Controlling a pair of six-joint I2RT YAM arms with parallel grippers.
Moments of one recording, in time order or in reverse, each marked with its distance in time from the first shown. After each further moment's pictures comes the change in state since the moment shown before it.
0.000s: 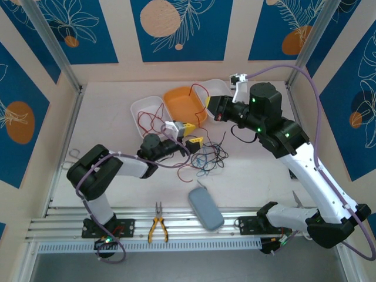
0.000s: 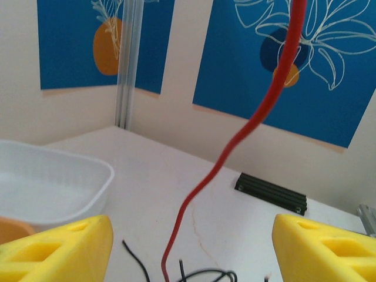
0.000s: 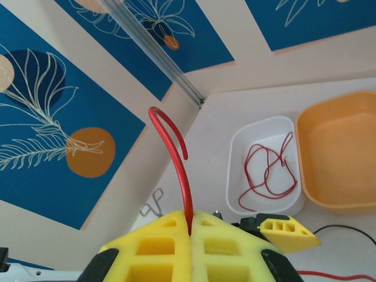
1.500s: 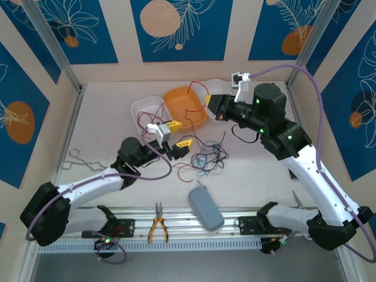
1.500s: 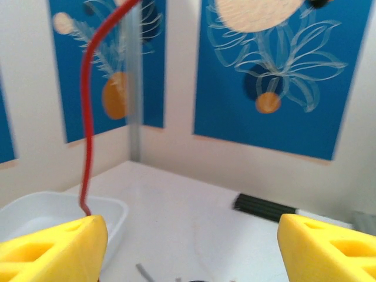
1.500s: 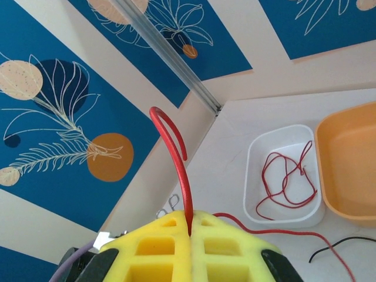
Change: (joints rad) left arm -0.029 -0.546 -0.085 -0.452 -0.100 0.154; right arm 0.003 -0.014 -0.010 0.047 -0.036 0.027
